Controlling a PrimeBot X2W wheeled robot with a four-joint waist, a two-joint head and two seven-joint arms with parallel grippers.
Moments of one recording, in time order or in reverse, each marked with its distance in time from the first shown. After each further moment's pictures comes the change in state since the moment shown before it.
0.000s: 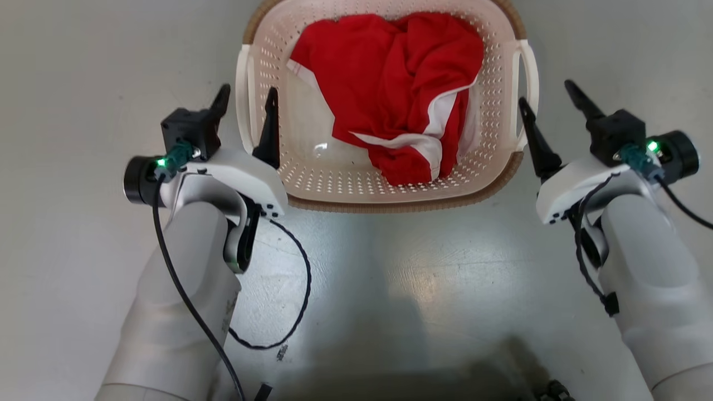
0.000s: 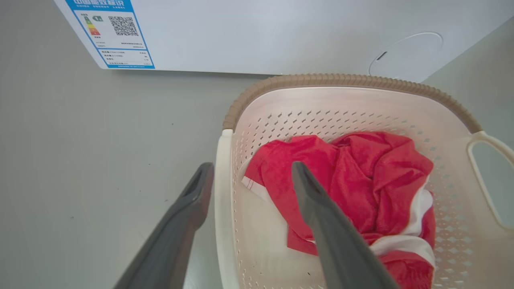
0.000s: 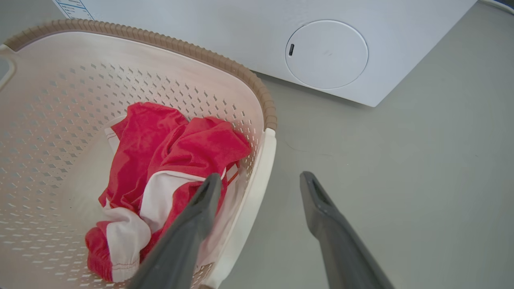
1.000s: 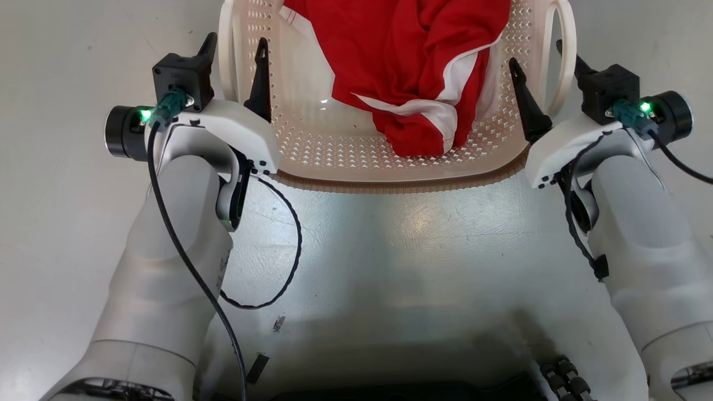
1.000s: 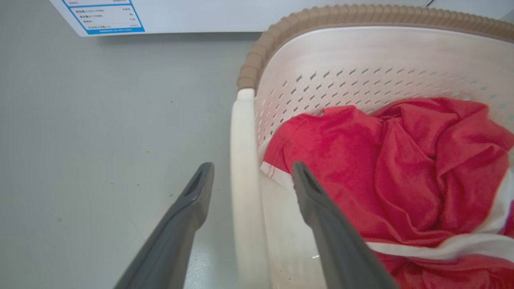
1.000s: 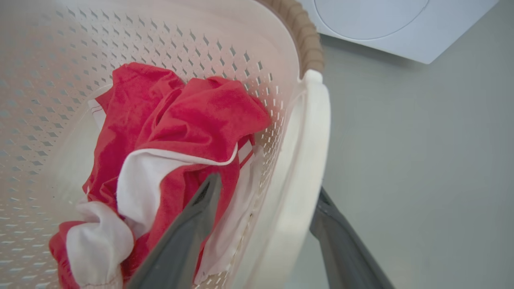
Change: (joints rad) left arm -0.160 -0.001 0.026 0.110 0.083 0.003 -0.001; right arm -0.152 0.035 0.009 0.117 0.003 0.000 0.000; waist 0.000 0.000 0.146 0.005
